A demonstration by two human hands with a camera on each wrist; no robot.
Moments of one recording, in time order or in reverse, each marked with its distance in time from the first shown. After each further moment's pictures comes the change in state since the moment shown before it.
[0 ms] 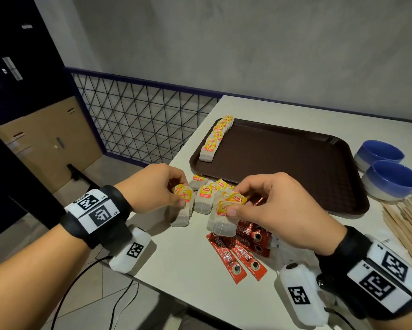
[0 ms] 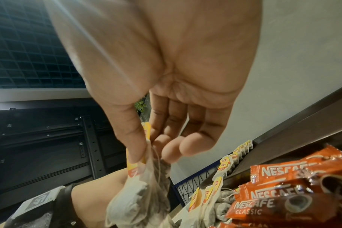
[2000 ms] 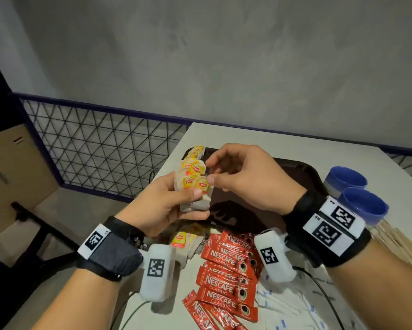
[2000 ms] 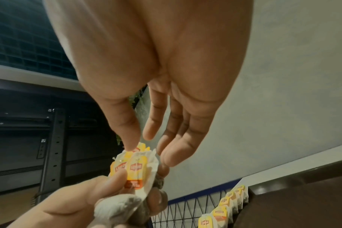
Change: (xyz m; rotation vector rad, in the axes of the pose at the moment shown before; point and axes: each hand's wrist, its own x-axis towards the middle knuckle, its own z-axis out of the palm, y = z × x) left_hand 0.079 0.044 0.015 -1.481 -0.153 0.131; right_hand 0.105 0.000 -0.050 0.065 0.164 -0.136
